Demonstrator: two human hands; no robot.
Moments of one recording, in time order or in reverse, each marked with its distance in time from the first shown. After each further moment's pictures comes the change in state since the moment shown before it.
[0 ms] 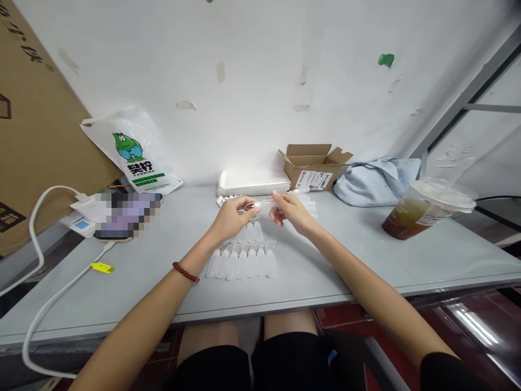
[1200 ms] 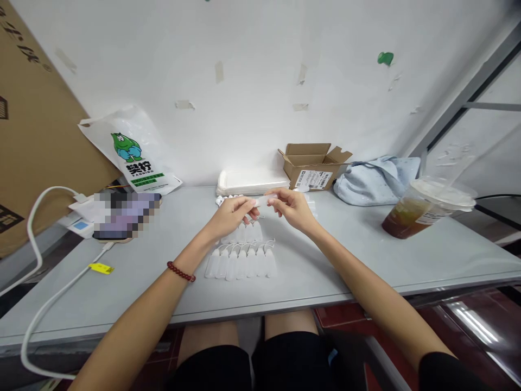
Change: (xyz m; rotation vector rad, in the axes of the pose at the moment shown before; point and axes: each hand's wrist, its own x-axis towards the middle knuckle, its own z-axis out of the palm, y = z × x) left_hand 0.001 0.011 -0.005 -0.051 -0.158 -0.087; right_hand -0.001 0.002 -0.005 -0.291 0.128 -0.367
